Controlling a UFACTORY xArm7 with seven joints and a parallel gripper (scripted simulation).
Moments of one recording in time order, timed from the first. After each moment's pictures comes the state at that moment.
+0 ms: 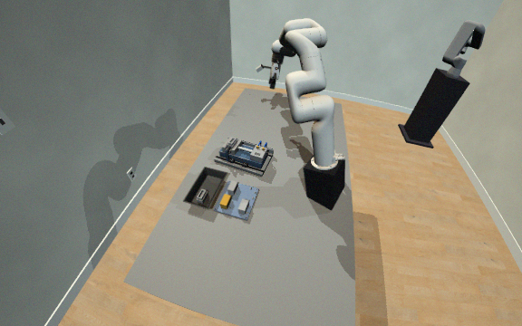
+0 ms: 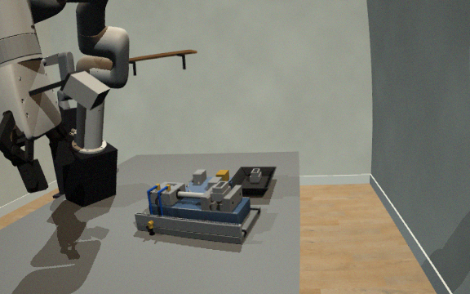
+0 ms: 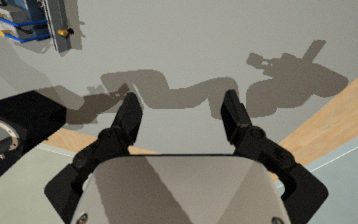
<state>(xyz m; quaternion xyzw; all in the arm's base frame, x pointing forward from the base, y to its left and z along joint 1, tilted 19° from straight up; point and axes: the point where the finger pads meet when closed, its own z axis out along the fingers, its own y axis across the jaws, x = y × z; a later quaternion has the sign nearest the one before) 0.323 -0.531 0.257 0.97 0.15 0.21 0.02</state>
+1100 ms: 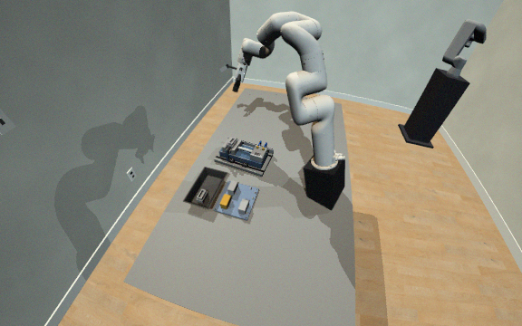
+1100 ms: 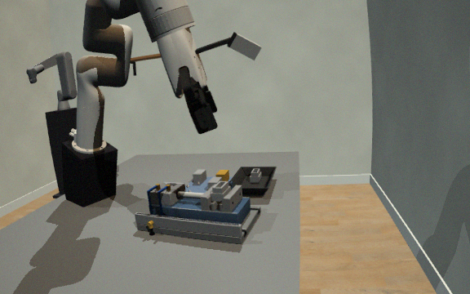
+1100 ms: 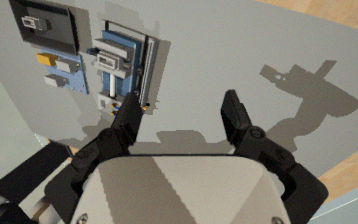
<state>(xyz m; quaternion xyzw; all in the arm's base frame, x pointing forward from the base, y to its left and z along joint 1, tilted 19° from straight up) 0.484 -0.331 0.322 0.95 0.13 0.27 -0.02</state>
